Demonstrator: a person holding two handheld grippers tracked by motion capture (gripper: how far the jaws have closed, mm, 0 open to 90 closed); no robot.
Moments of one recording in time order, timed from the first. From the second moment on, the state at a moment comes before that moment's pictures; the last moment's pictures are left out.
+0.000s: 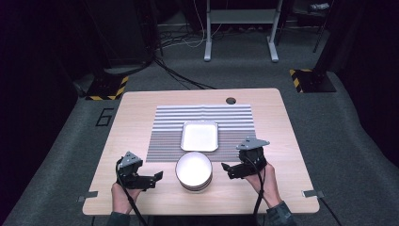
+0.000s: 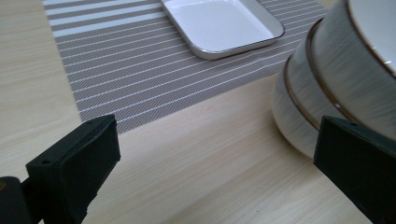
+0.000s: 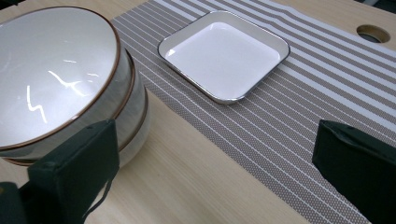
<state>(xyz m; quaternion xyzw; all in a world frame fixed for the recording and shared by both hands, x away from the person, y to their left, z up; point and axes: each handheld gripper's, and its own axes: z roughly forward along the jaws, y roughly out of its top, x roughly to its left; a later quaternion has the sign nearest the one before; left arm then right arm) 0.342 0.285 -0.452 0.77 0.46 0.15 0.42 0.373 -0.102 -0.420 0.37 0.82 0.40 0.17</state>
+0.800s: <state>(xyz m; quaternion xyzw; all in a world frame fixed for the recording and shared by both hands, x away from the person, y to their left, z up) 0.344 0.262 -0.437 0.76 0.44 0.15 0.45 0.369 -0.069 -0.409 0.33 0.83 0.41 0.16</state>
